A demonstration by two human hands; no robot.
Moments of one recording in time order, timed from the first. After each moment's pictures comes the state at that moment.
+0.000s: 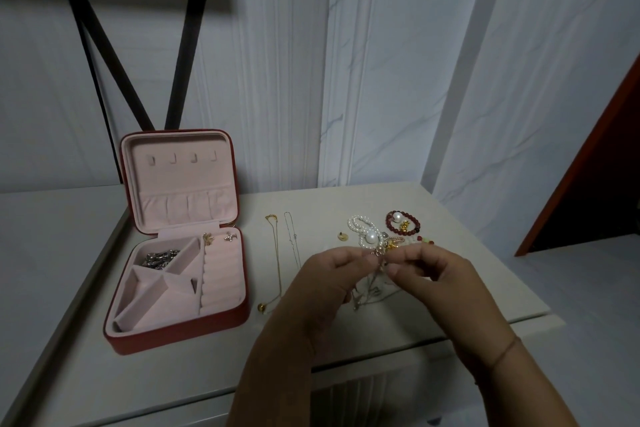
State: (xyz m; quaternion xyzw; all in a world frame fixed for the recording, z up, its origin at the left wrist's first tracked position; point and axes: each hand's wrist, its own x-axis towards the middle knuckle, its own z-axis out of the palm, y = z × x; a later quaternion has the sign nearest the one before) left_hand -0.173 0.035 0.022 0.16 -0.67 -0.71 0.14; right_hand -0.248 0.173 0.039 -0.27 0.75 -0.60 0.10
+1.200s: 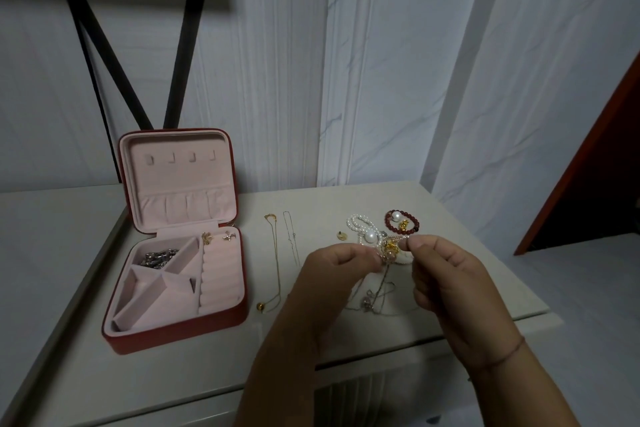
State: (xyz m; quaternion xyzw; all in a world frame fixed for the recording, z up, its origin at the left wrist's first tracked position) left_hand -0.174 0.042 0.031 0.16 -0.70 -0.67 0.18; right_hand -0.247 0.171 0.041 -0.17 0.63 -0.74 0.17
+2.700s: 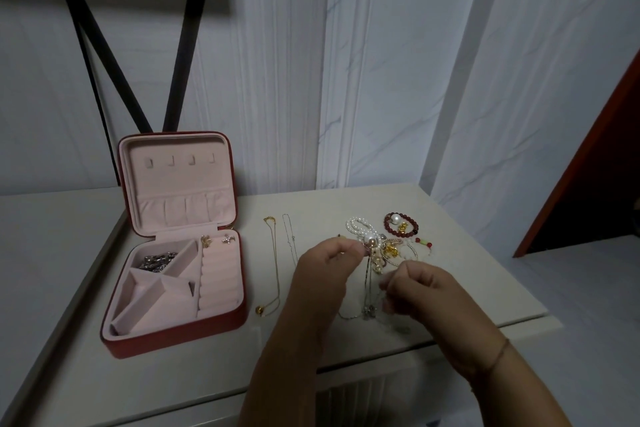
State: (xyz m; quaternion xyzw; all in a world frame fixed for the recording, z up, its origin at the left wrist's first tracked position) left_hand -0.180 0.039 0.024 0.20 -0.68 -0.66 0.23; right_hand -0.244 0.172 0.036 -0.25 0.73 -0.59 0.23
